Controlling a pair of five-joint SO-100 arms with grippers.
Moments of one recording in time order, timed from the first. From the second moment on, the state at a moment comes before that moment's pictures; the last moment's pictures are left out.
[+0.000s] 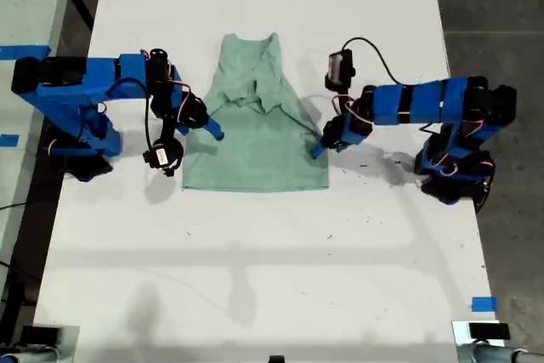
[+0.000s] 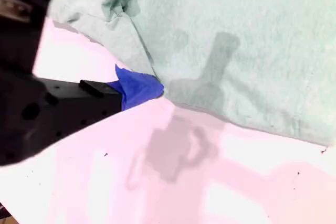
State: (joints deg) arm 0 -3.5 100.9 101.9 80.9 14.3; arm 1 17.7 97.8 120.1 61.2 -34.3
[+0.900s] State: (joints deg) arm 0 -4.2 104.4 105.5 80.4 14.3; arm 1 16.7 84.0 109.3 60.4 -32.3
